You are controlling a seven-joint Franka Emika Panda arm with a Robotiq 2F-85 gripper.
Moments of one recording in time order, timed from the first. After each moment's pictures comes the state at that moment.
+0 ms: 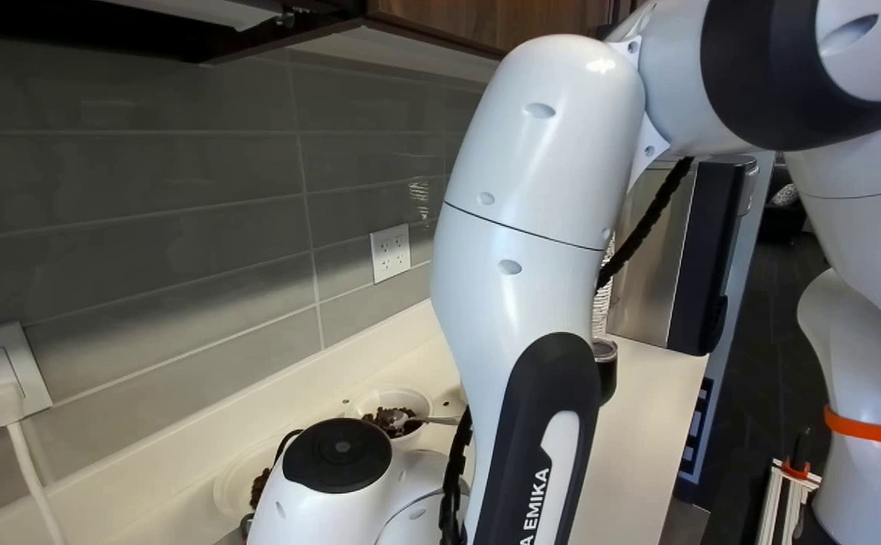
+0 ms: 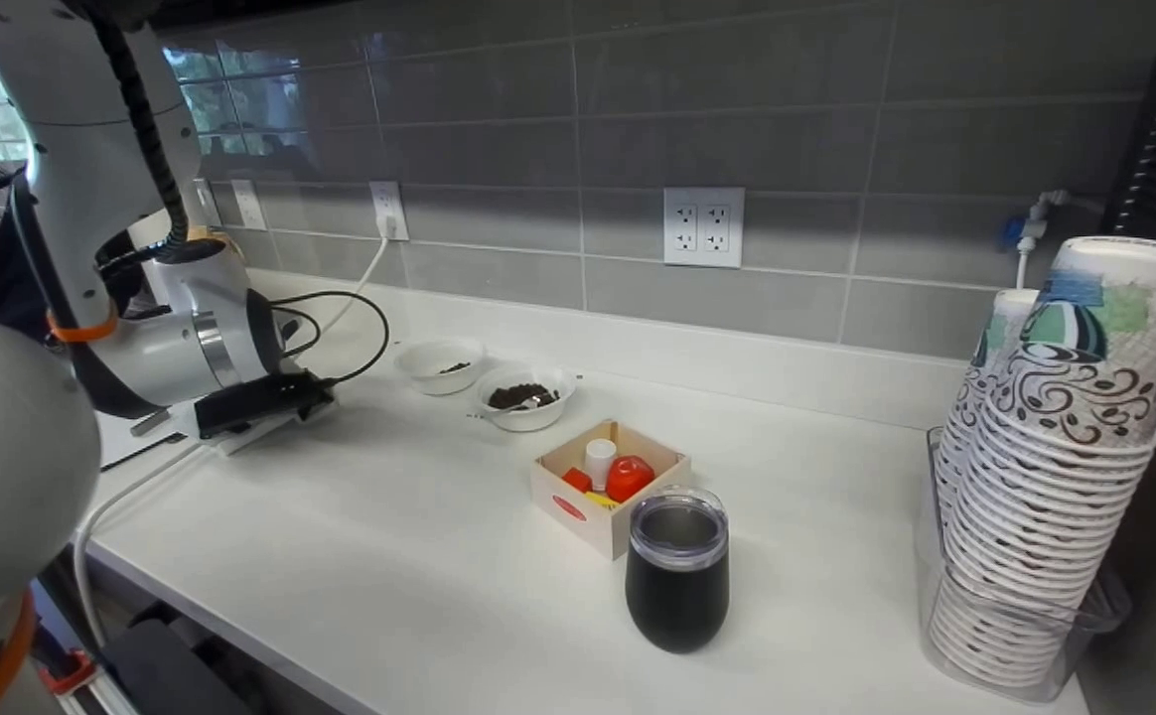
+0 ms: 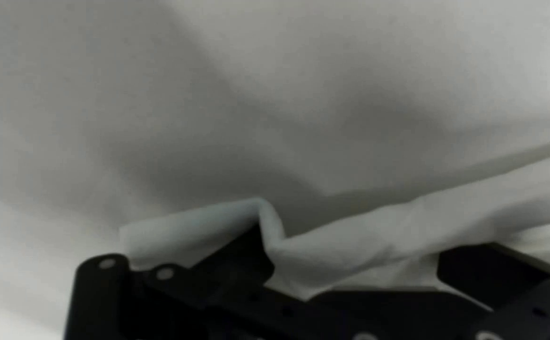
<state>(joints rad) 0.75 0.58 0.07 -2.24 -0.35 3.20 0.05</state>
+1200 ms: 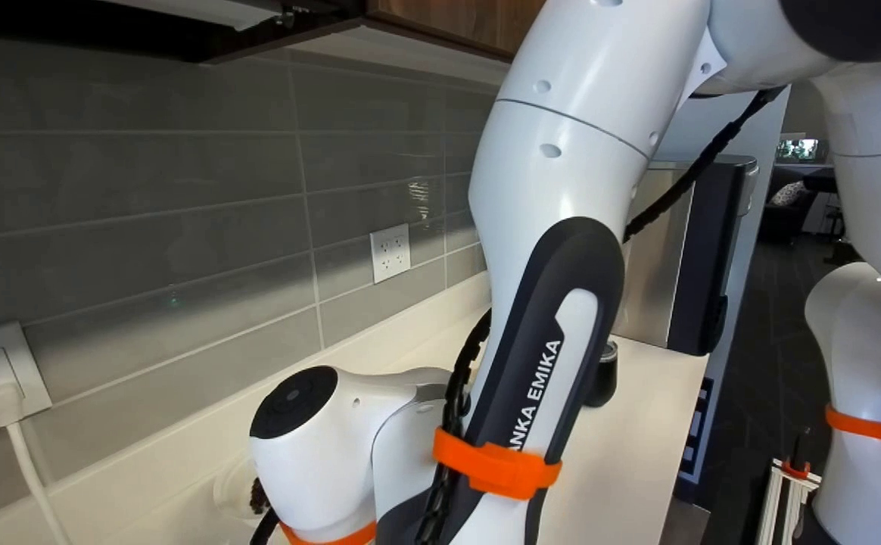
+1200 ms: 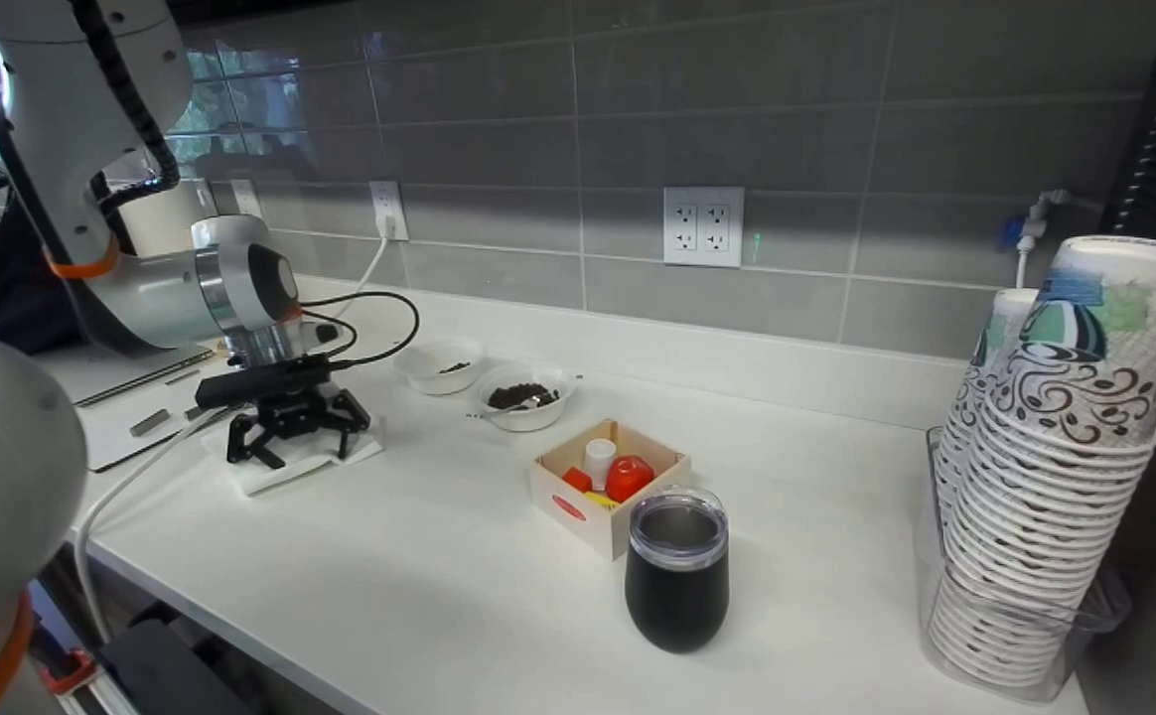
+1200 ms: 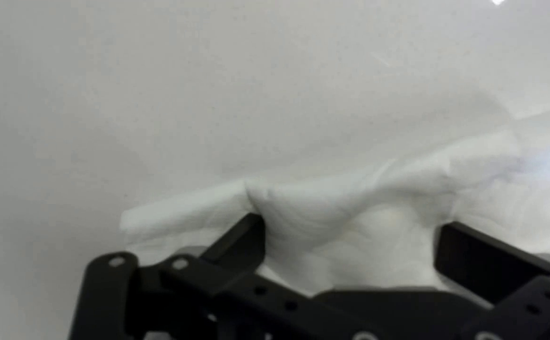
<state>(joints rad) 0.64 0.40 0.12 -2.32 -0.27 2.54 0.10</state>
